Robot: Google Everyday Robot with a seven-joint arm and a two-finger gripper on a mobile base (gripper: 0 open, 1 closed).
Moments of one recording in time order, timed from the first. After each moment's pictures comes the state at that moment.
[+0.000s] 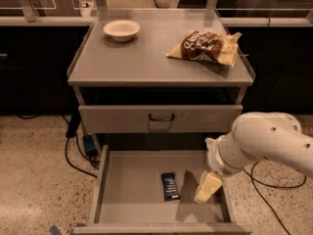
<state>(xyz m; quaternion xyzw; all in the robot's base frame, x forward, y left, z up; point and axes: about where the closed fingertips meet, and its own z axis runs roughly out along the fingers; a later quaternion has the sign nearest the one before) 0.455 -0.150 0.657 -0.58 0.79 0.05 0.18</state>
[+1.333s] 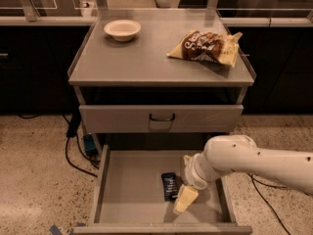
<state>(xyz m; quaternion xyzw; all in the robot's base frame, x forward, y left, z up) 0.461 -0.088 0.552 -0.59 0.78 0.11 0.18</state>
